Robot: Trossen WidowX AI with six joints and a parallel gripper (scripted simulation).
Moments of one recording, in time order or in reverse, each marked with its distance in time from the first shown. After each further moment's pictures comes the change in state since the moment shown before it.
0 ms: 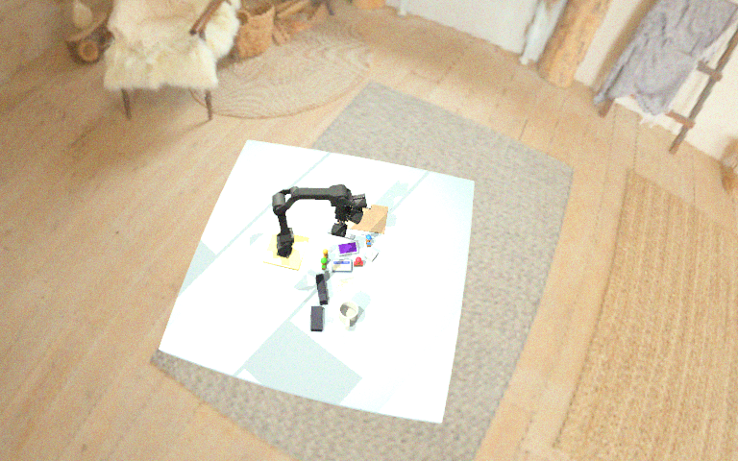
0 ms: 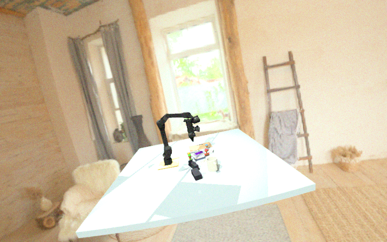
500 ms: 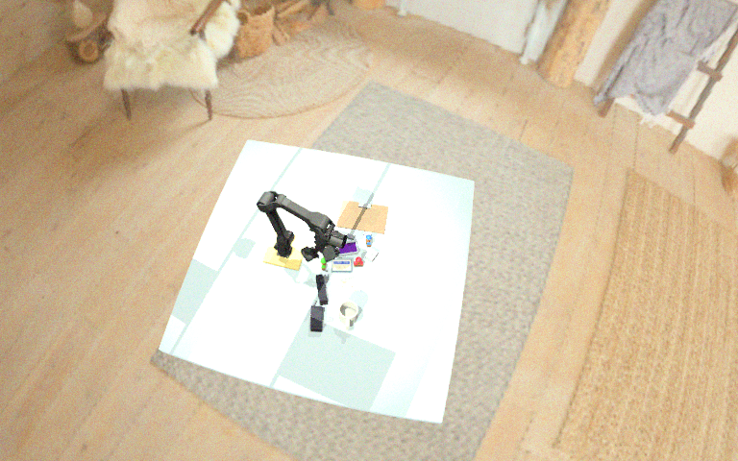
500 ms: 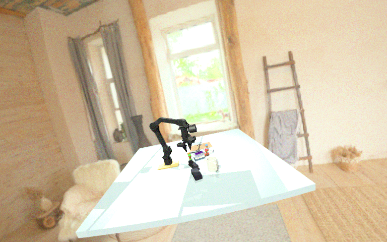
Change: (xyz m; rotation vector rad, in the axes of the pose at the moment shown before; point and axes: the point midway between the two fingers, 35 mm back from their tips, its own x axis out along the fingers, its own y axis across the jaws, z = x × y) arm 0.021 -0.150 -0.057 0.796 -0.013 -0.093
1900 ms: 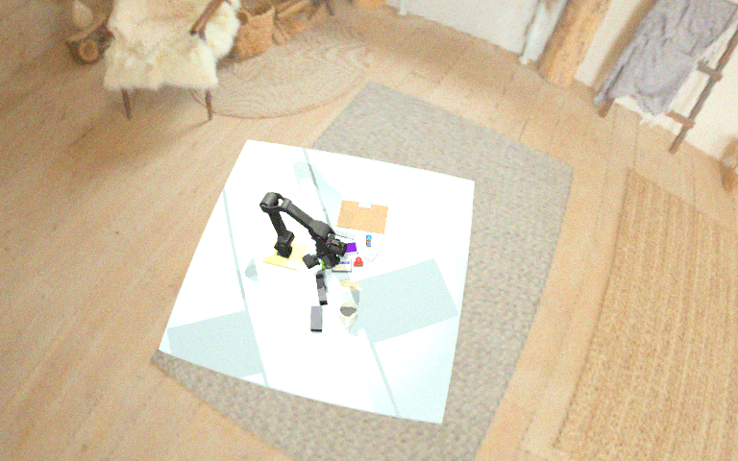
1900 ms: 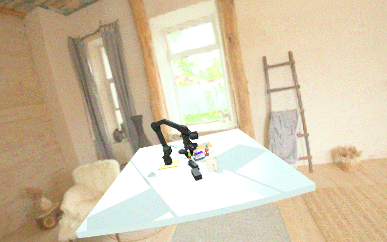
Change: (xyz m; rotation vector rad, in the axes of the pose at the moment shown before) arm 0.061 0.000 0.004 0.015 -0.006 0.004
